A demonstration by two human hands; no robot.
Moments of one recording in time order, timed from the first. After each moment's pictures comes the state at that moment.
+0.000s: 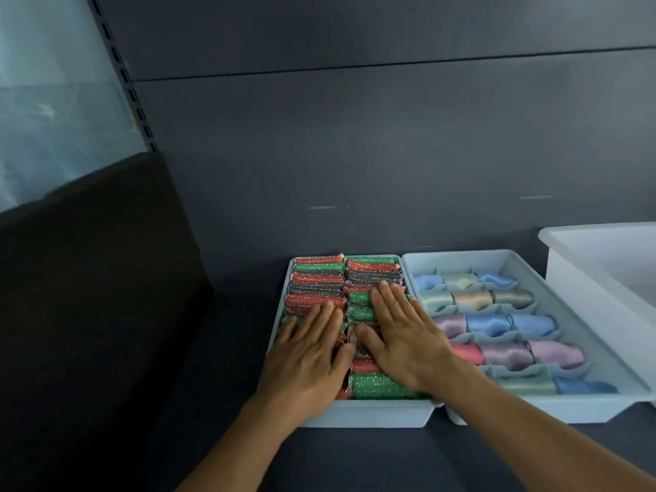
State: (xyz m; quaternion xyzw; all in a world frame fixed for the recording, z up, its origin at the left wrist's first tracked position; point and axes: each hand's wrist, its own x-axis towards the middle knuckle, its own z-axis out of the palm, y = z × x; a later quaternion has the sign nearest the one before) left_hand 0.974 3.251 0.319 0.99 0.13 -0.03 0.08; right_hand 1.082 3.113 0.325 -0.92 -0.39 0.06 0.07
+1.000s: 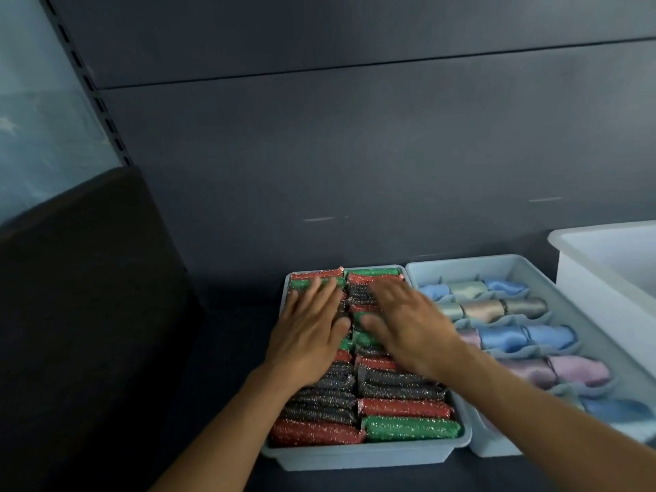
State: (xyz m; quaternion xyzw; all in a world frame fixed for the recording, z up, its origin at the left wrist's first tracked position) left_hand 1.043 3.299 0.324 0.99 0.09 0.04 0.08; right_hand 1.123 3.133 0.338 -0.91 -0.41 0.00 0.13
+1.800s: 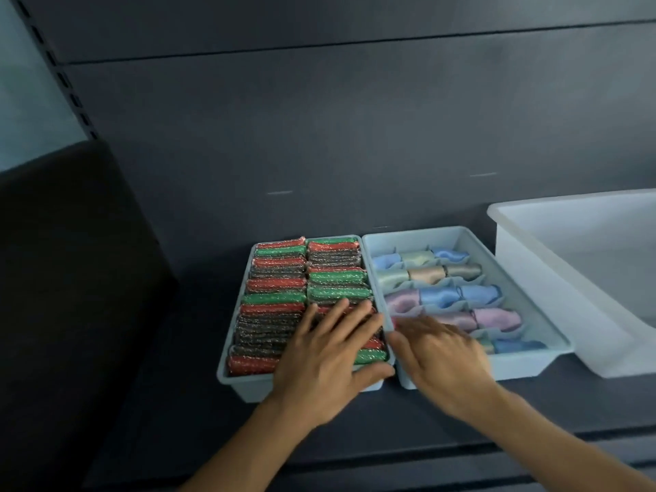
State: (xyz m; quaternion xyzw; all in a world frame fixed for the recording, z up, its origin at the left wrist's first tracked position) left_hand 0.985 3.184 0.315 1.00 -0.02 0.01 0.01; right_hand 1.059 3.010 0.330 -0.93 -0.35 -0.05 0.12
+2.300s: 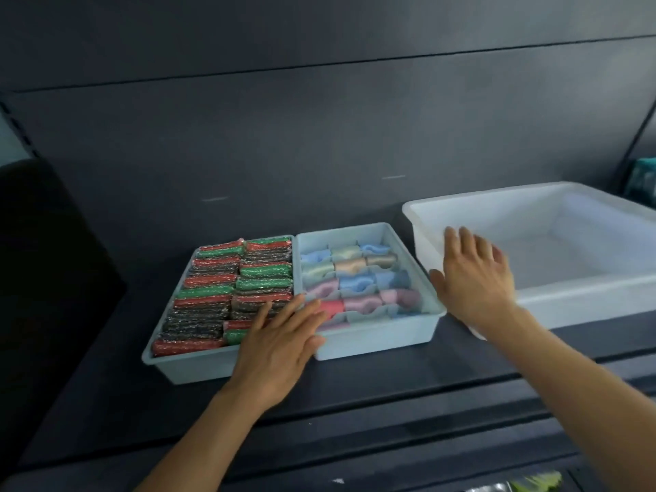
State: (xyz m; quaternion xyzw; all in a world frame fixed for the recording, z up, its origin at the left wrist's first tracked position) left_hand 0.989 3.123 0.303 1.00 0.00 0.04 -0.02; right_hand 1.138 2.870 0.367 -0.98 -0.16 -0.14 0.03
